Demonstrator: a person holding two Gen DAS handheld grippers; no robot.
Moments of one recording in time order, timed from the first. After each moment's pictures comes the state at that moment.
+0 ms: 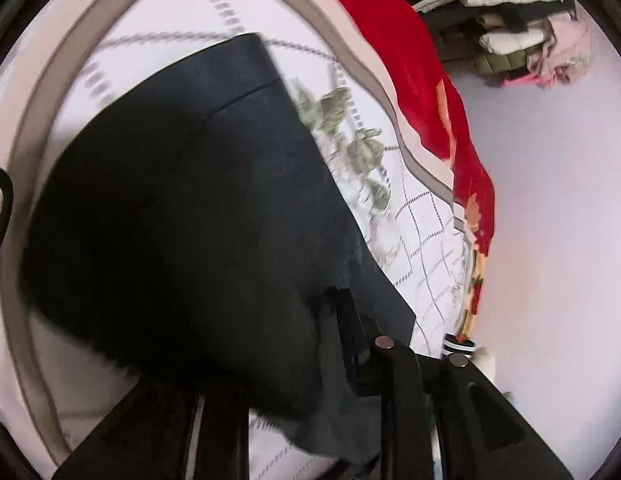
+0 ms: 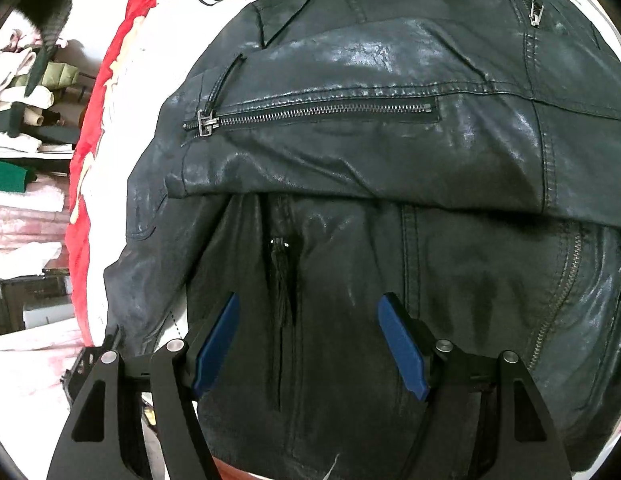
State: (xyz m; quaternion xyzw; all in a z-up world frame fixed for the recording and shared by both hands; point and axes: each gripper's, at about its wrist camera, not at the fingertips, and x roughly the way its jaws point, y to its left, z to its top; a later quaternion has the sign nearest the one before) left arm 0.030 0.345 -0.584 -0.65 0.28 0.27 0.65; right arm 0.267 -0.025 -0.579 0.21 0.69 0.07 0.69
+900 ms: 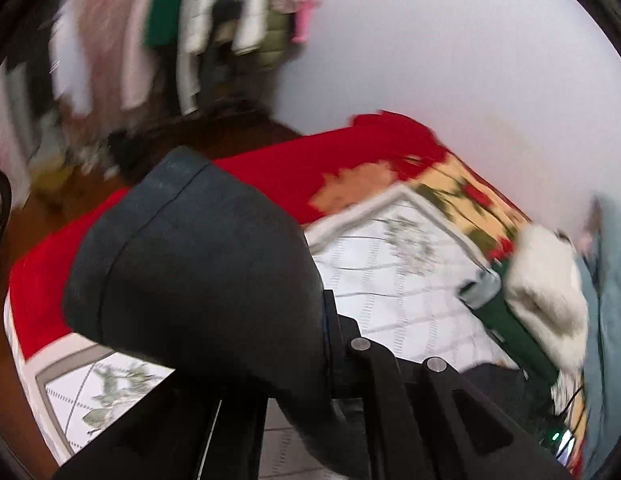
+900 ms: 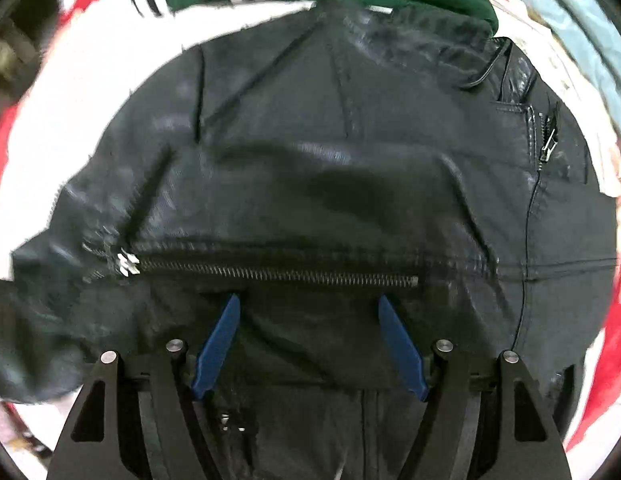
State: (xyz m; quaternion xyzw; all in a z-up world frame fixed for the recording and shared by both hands) left arm 0.202 0.271 -0.393 -0.21 0.34 0.20 0.89; right arm 0.363 -0.015 -0.598 0.09 0.67 -0.05 0.74
